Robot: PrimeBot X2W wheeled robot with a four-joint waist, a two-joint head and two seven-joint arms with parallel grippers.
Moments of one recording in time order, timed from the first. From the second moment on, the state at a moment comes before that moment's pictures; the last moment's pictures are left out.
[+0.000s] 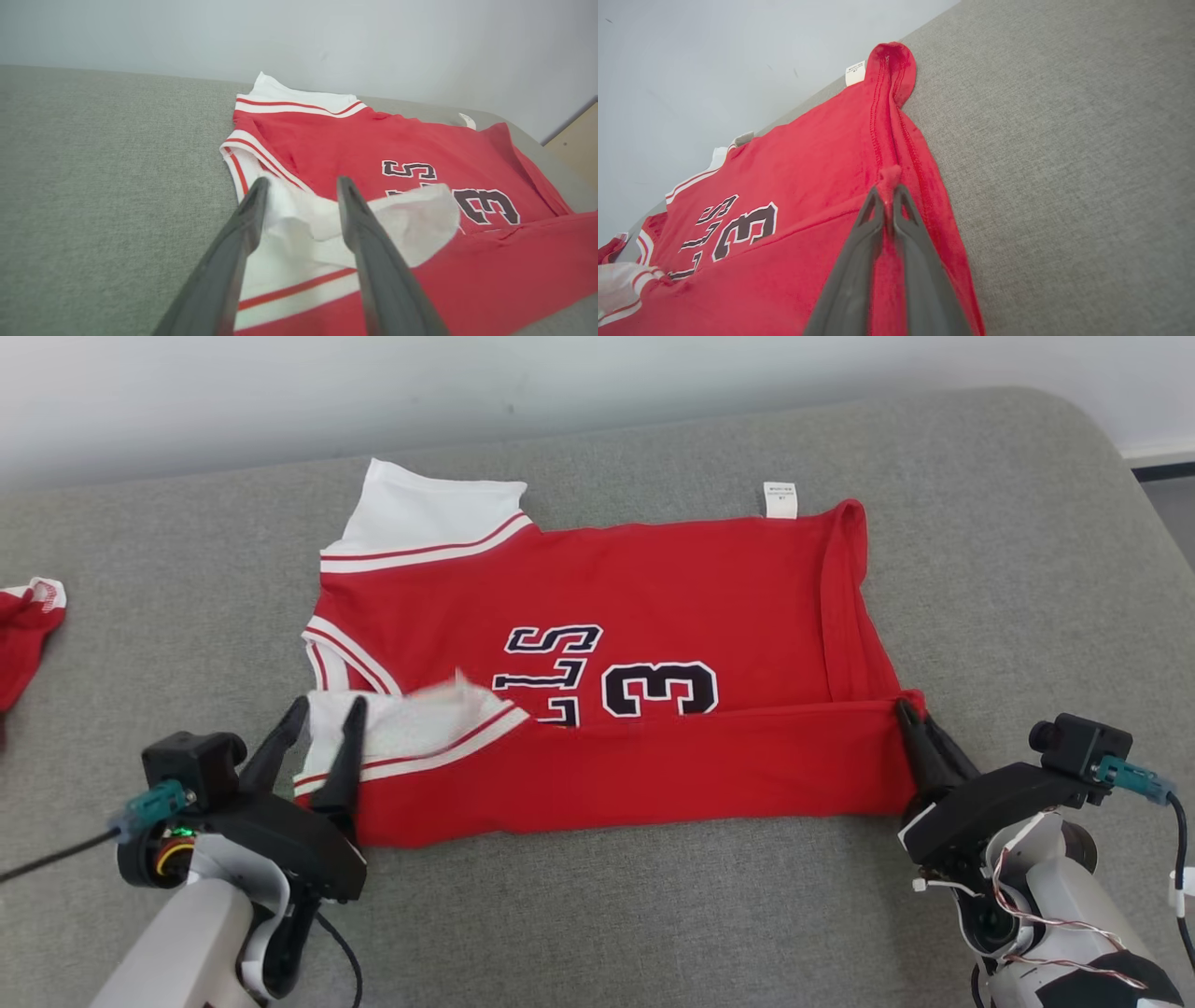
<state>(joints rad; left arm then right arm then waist) -0.53 0.37 -0.48 0.53 -0.78 -0.08 -0.17 -0.40 -0.28 0.10 0.52 0.75 0.13 0.02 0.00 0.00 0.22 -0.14</state>
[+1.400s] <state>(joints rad) -0.36 0.31 -0.47 0.63 -0.77 -0.08 -0.24 -0.31 -0.30 0.14 0.63 0.64 0.13 -0.11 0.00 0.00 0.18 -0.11</state>
